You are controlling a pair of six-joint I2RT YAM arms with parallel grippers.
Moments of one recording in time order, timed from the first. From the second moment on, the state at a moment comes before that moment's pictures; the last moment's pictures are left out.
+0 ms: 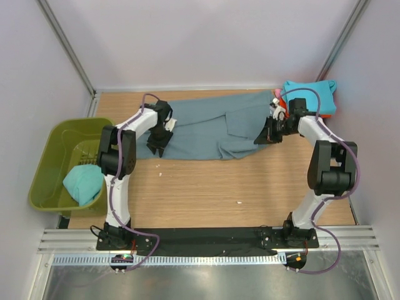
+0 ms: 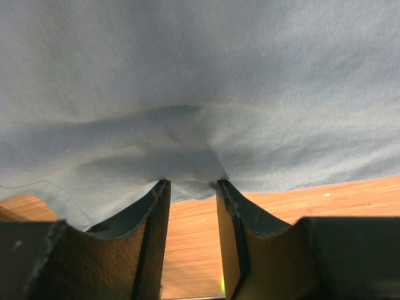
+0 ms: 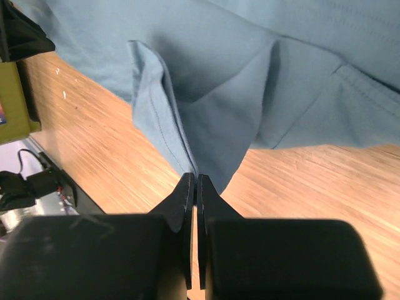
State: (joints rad) left arm -0.29 2.16 1.66 -1.01 -0.02 0.11; right arm -0.08 1.82 1.26 -0.64 -0.74 0.05
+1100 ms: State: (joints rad) left arm -0.17 1.92 1.33 -0.87 -0.22 0.42; right arm -0.08 1.65 1.27 -0.69 -0.69 -0.03
